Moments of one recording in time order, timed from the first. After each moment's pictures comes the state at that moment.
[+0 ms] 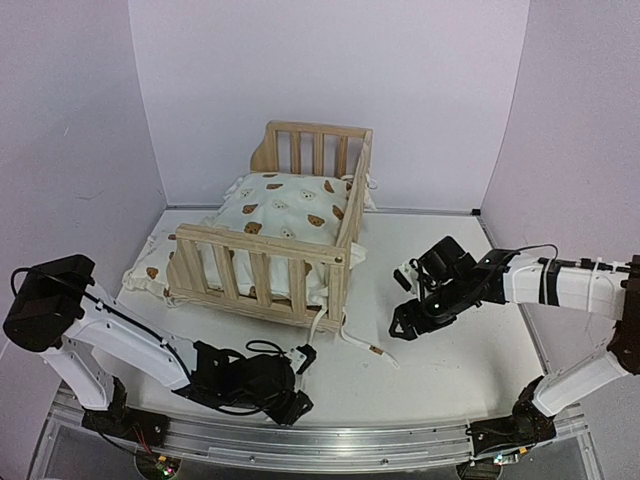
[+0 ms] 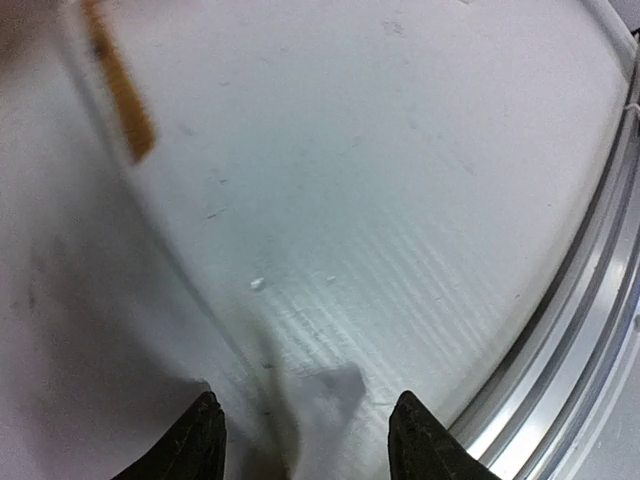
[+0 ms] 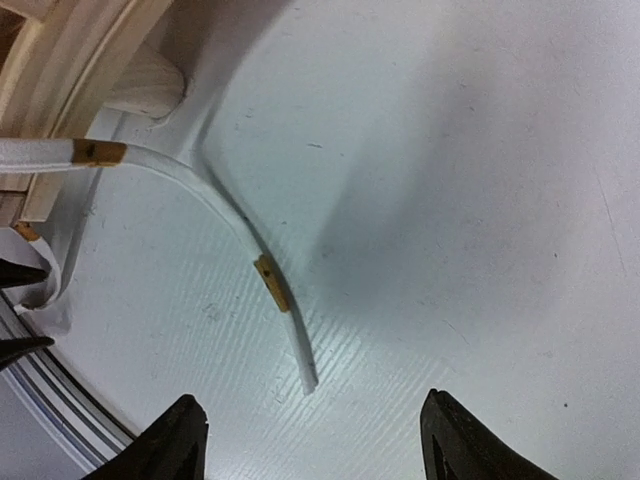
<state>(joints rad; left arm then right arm) -1.42 1.63 0.68 0.02 -0.18 -0.69 0.71 1.37 0.83 -0.58 -0.15 0.29</state>
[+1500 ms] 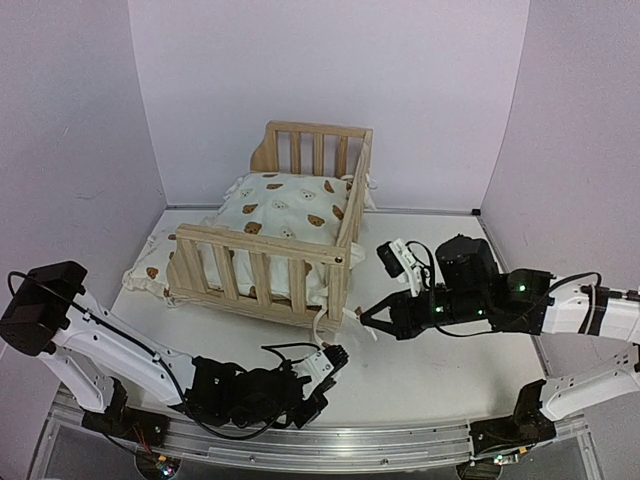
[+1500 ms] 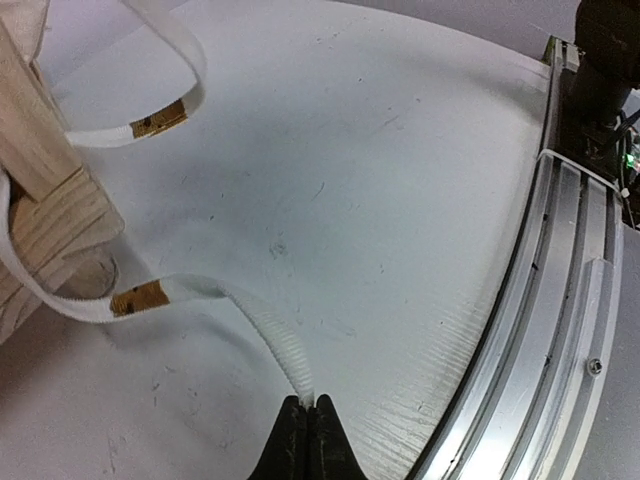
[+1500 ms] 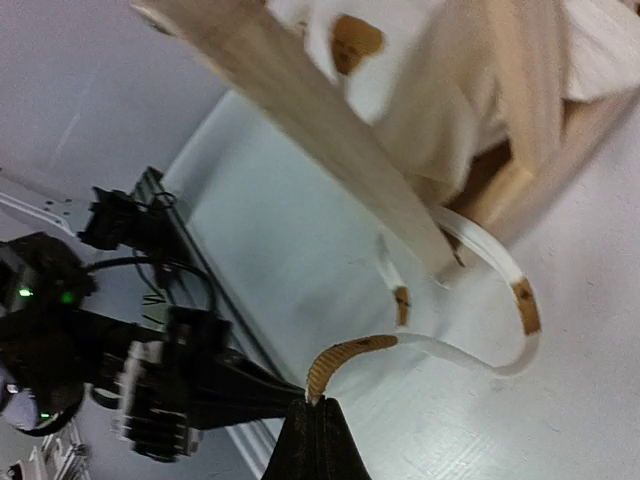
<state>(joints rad) -1.58 1.63 0.76 0.26 -0.50 -0.28 1.01 1.12 0.76 -0.23 -0.23 0.54</state>
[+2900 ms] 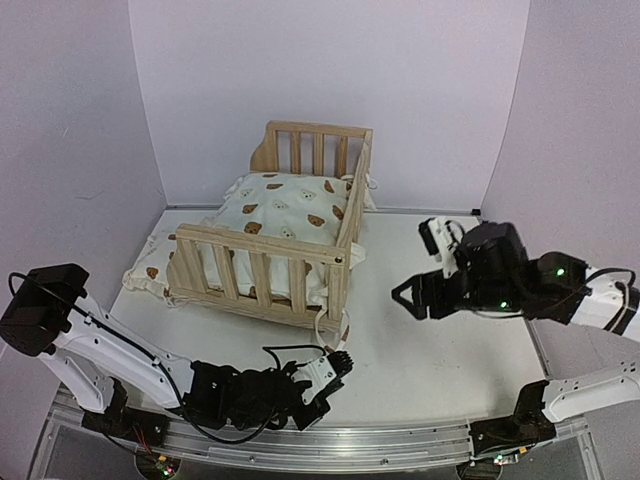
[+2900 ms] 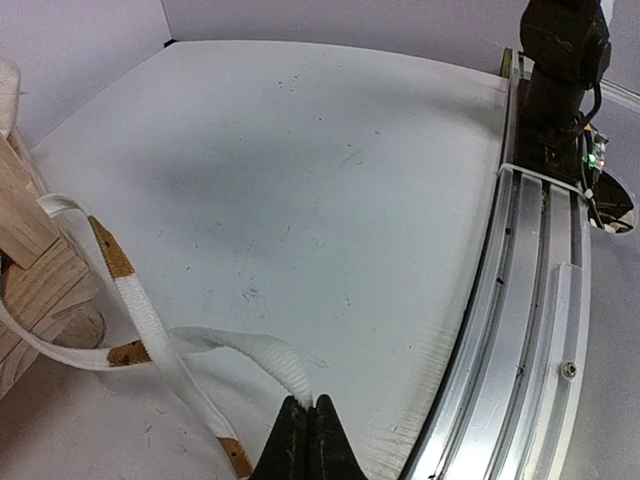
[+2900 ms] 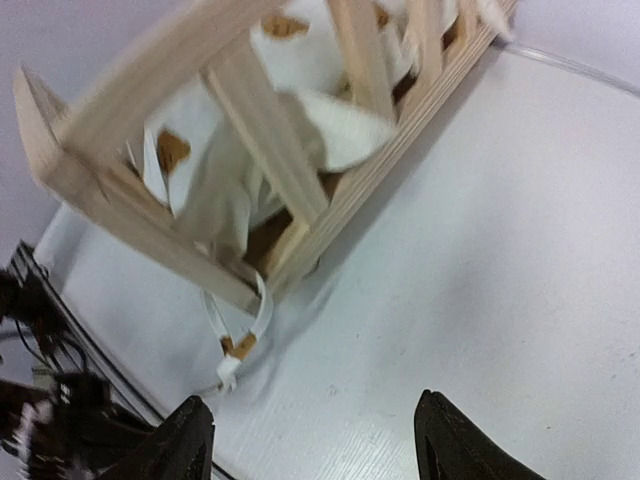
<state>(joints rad) -1.59 1.64 0.72 0.44 -0.46 -0.13 1.00 1.03 0.96 -0.57 0.19 0.49</state>
